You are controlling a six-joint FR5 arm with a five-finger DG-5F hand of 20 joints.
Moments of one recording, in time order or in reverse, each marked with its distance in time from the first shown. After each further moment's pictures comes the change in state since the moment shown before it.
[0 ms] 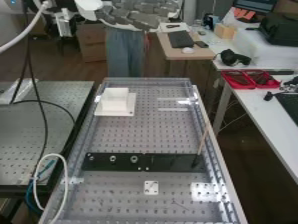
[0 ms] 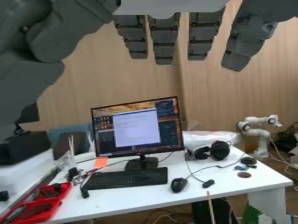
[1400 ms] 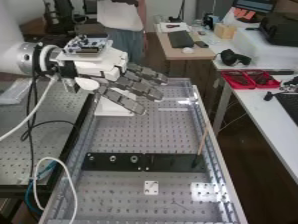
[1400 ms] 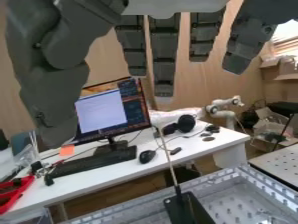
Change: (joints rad) arm -0.052 -0.103 -0.254 0.334 0.095 0.093
